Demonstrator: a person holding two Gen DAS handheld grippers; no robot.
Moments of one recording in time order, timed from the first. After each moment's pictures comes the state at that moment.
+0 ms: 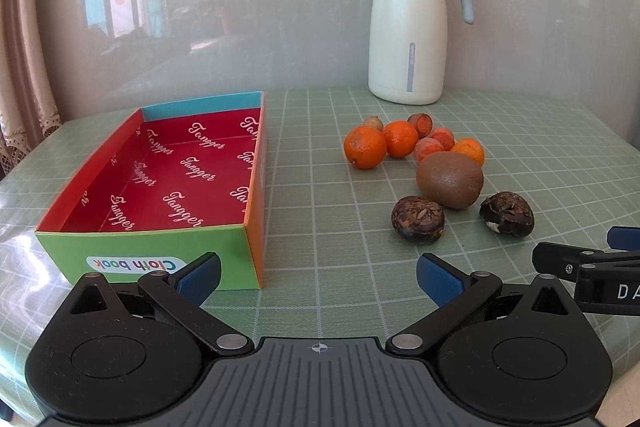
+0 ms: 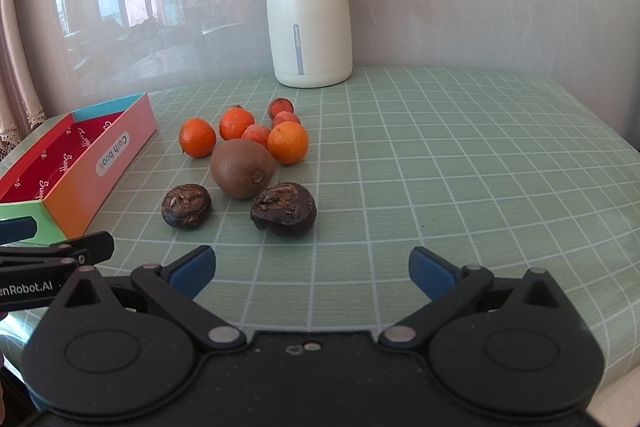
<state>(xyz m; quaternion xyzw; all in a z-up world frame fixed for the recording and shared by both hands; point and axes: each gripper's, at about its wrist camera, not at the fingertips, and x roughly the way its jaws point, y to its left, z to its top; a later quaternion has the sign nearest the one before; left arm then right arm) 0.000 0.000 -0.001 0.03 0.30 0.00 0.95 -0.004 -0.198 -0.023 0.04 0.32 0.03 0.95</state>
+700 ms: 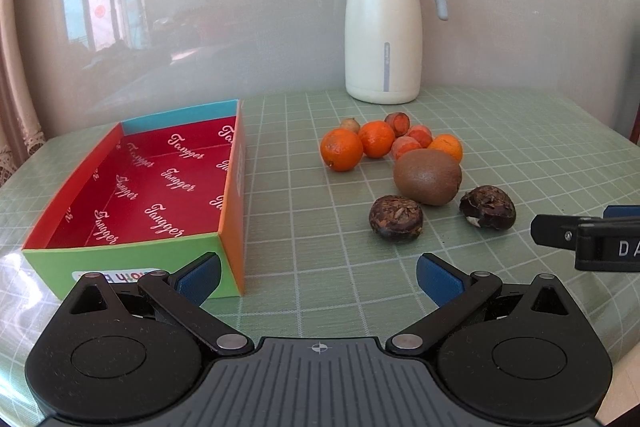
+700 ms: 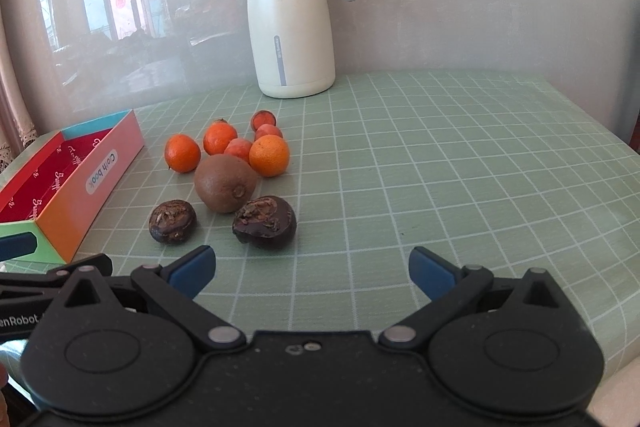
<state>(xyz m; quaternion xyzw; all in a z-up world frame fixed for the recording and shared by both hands) -0.002 -0.010 0.000 0.05 0.29 -0.03 0.95 -0.005 -0.212 -0.017 0.06 0.31 0.01 0.95</state>
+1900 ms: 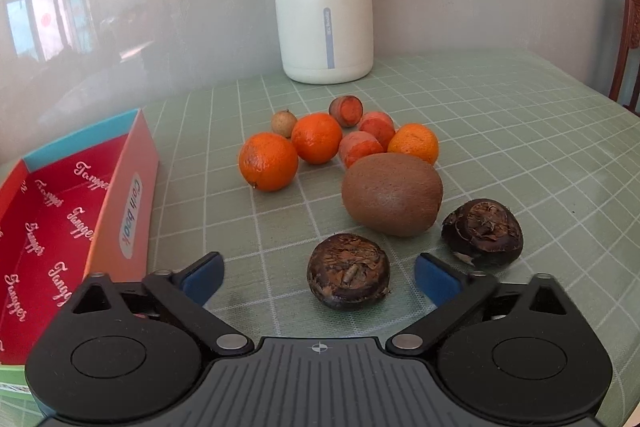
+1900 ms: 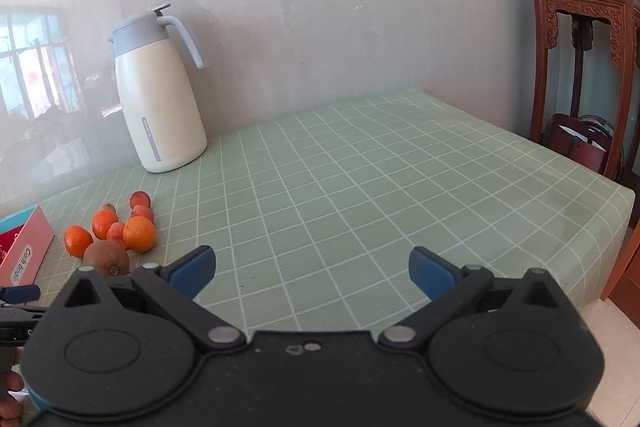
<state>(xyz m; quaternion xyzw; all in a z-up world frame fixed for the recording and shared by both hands) 0.078 -0.054 -0.021 0.09 0.34 -0.10 0.93 -0.038 -0.296 0.008 0.13 0.24 -0.14 0.95</state>
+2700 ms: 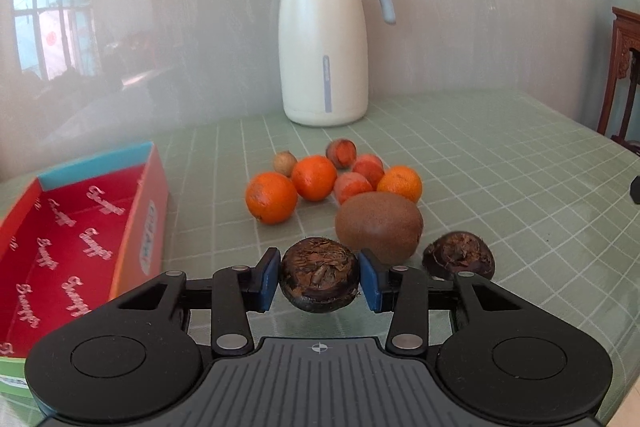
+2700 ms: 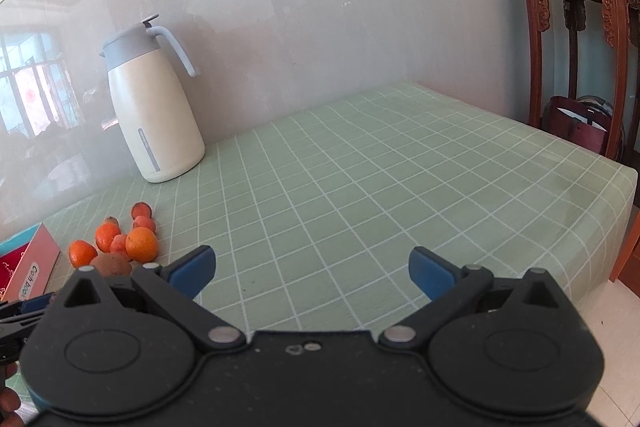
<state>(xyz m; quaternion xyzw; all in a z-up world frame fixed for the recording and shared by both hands) 0.051 -0.044 0.000 0.07 0.27 -0.10 0.95 -0.040 -0.301 0.009 0.15 0.24 -0.13 0.95</state>
